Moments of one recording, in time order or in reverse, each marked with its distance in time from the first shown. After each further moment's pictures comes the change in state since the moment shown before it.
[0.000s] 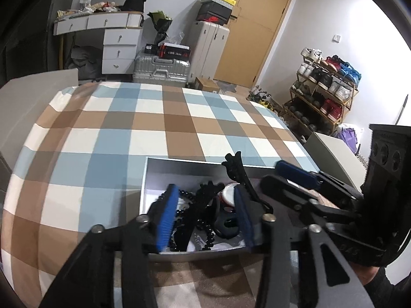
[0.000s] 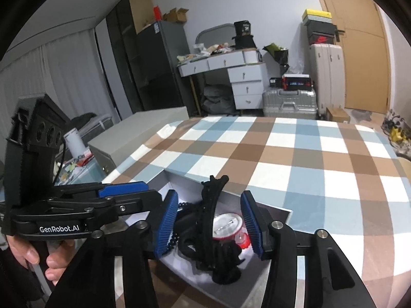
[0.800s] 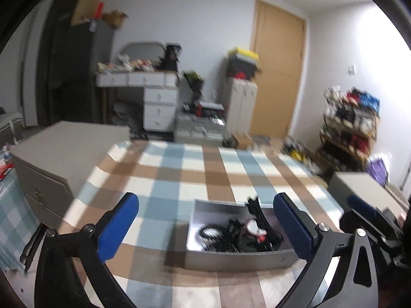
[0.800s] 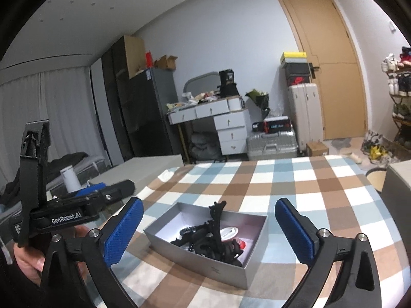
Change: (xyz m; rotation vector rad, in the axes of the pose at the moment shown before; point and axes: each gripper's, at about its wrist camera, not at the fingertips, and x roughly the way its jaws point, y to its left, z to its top) left arm -0.066 -0.005 -0.013 0.012 -0.379 0.248; right arm -0.092 0.032 -0.015 0.025 -0.287 -0.091
